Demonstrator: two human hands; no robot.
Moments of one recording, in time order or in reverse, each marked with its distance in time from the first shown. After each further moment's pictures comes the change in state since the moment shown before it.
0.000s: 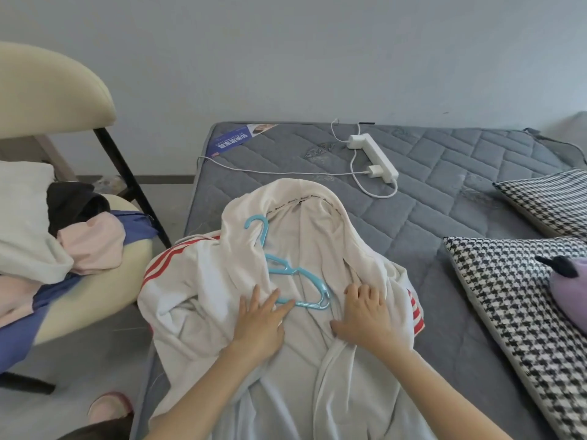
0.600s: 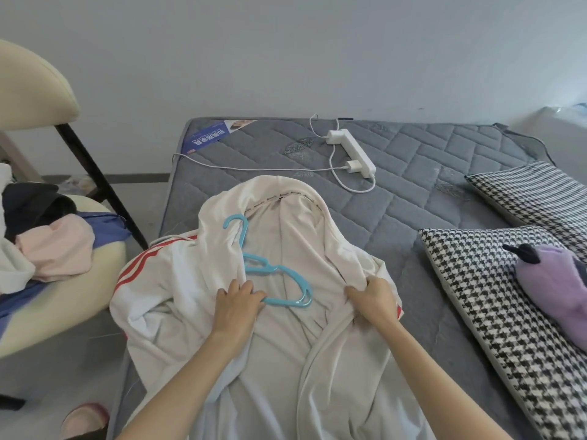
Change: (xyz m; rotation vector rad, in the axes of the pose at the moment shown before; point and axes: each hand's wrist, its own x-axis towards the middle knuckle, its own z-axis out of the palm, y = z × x) left_hand 0.022 -0.006 -0.002 0.033 0.352 0.039; right_hand 0.004 0.042 -0.021 0.719 0.221 0.353
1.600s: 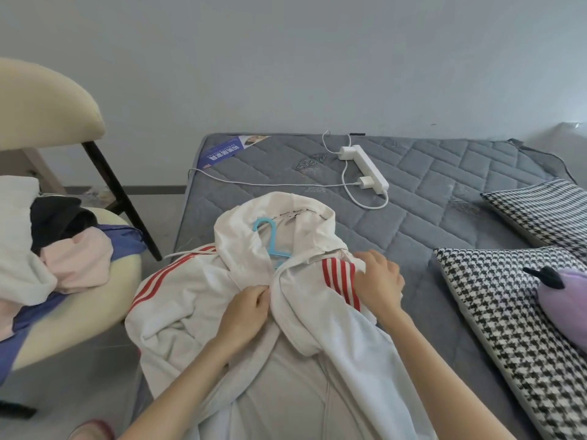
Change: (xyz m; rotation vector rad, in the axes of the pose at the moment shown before) left_hand 0.016 -0.012 -0.026 -0.778 0.036 -0.188; right_hand 0.022 -0.055 -0.006 -0.292 0.063 -0.213
